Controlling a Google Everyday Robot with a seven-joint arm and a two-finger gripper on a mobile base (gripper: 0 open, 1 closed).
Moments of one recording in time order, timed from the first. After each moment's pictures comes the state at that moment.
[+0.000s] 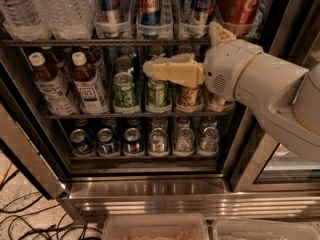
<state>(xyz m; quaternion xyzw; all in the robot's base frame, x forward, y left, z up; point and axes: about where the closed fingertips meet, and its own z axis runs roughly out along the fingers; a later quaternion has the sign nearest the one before) 0.529 -0.057 1.029 -0.29 0.65 0.18 0.68</state>
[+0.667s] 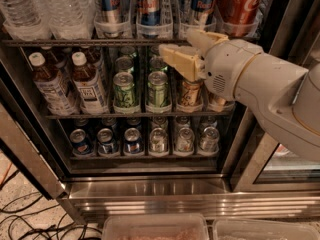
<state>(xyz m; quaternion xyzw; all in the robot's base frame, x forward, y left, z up) 0.529 -0.057 1.029 -0.29 0.65 0.18 0.68</state>
